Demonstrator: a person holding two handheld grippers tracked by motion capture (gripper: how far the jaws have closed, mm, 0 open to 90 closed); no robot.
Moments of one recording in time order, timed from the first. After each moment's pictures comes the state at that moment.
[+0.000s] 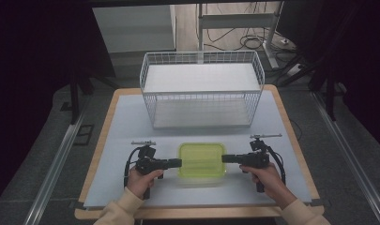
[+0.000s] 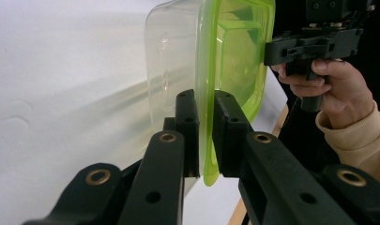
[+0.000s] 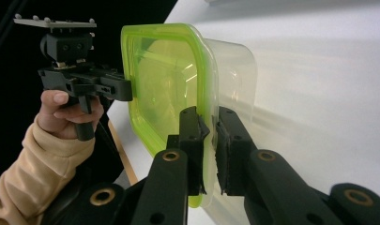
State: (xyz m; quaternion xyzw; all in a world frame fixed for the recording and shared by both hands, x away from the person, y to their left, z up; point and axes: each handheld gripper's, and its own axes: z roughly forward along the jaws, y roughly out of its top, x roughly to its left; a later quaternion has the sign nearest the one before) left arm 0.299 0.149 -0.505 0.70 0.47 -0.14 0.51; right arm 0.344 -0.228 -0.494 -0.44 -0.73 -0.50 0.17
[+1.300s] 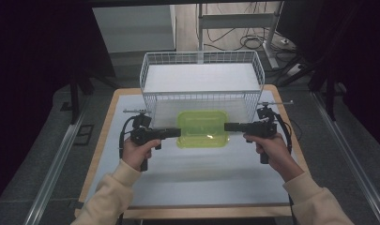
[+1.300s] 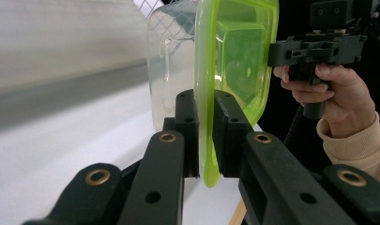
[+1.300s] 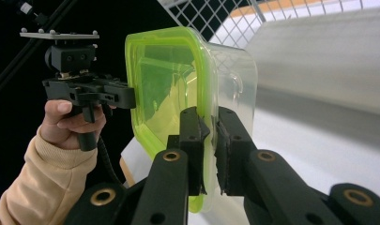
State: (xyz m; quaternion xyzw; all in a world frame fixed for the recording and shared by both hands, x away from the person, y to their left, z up) left arm 0.338 0.153 -0.409 0.70 0.45 -0.08 0.55; right arm 0.379 -0.221 -0.392 -0.42 -0.72 -0.53 0.12
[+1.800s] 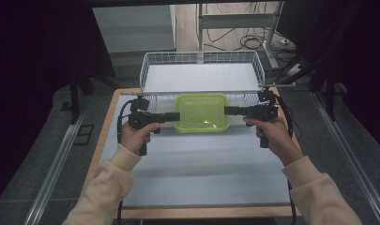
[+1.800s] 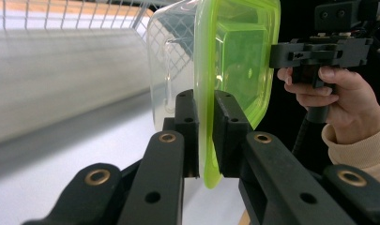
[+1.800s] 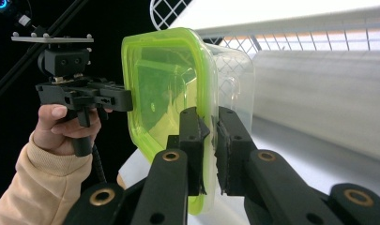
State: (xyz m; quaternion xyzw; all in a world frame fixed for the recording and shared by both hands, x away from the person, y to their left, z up) left arm 0.359 0.156 -0.375 0.69 0.45 -0.07 0.56; right arm 0.402 -0.214 -0.353 -0.42 -0.72 -0.54 0.10
